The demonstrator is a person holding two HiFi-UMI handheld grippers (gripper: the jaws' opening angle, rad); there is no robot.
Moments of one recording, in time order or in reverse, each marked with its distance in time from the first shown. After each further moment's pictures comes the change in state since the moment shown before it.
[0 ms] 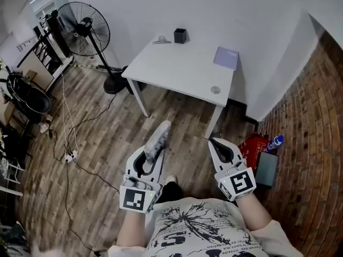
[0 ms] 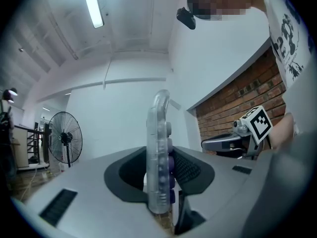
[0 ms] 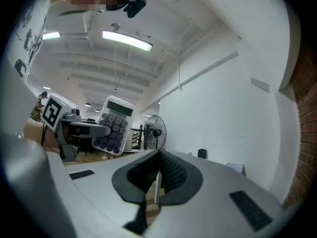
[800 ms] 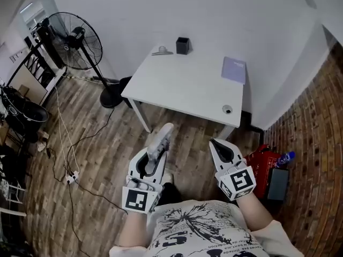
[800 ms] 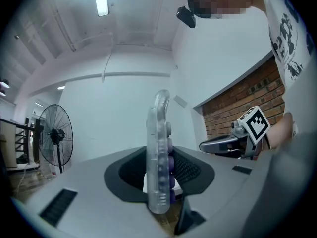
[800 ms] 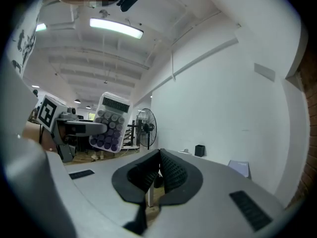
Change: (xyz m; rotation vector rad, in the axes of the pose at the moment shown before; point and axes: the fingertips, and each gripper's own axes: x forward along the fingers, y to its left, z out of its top) left arm 0.121 0.145 -0.029 -0.013 -0.014 -0.074; right arm 0.180 -0.048 -0.021 0.037 0.062 -0.086
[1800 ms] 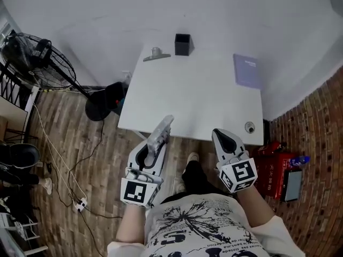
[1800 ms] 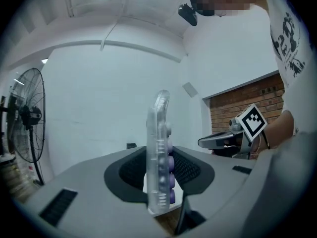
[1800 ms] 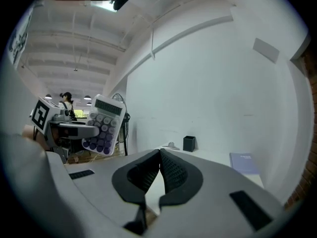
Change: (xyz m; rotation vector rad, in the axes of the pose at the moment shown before) left arm 0.226 0.257 -0.083 -0.051 0.140 -0.217; right arm 0.308 -0.092 -0.020 0.111 0.128 -0.244
